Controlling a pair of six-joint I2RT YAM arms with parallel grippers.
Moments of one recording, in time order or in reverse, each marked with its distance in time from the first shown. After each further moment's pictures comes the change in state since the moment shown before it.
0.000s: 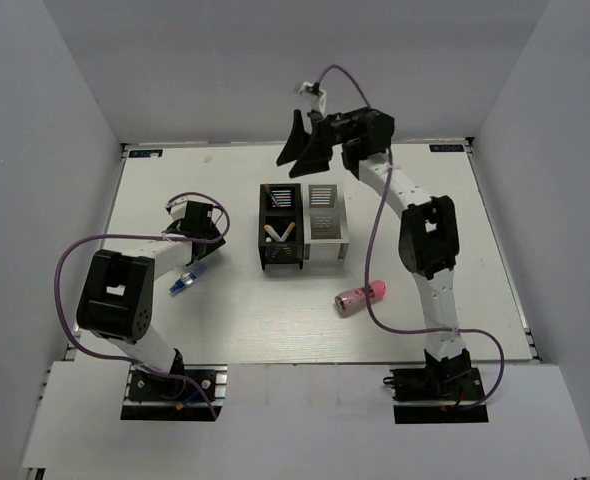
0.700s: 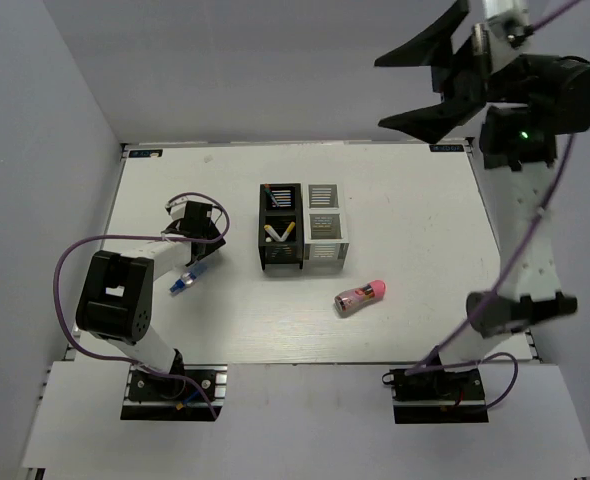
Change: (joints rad) left arm 0.000 -0.007 0.000 -0.014 0.017 0.000; right arm -0.266 -0.632 0.219 -0.608 0.075 -0.620
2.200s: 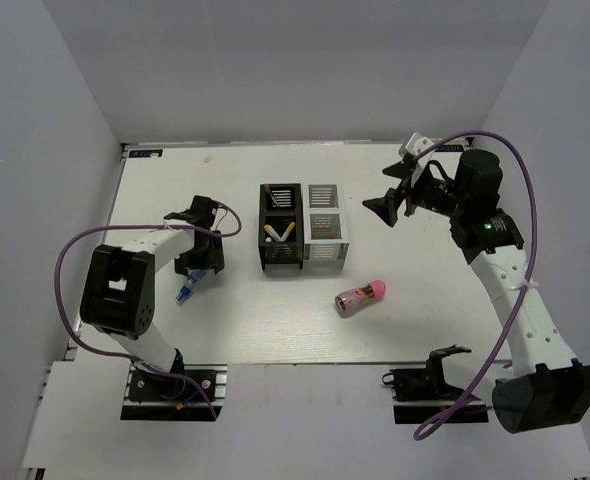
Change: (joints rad) left arm -0.018 0.032 0.159 -0.473 0.081 0.343; right arm 0.010 -0.561 -1.100 -0.937 0.715 -1.220
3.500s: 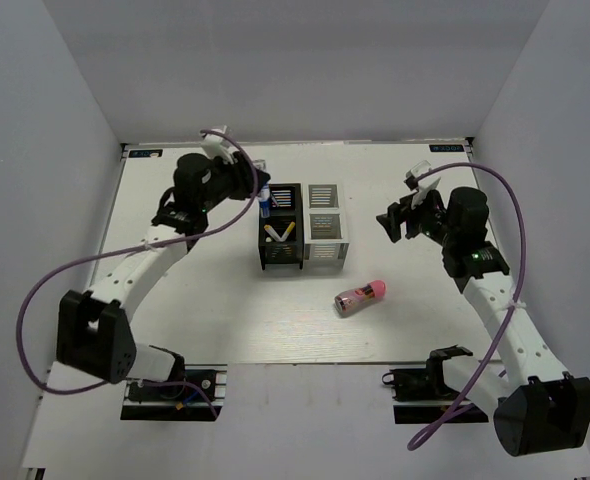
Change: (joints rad) left arm -0.099 -0.304 0.093 0.719 0.523 -0.064; right arm -0.016 -0.117 -0.329 0.142 0.301 0.106
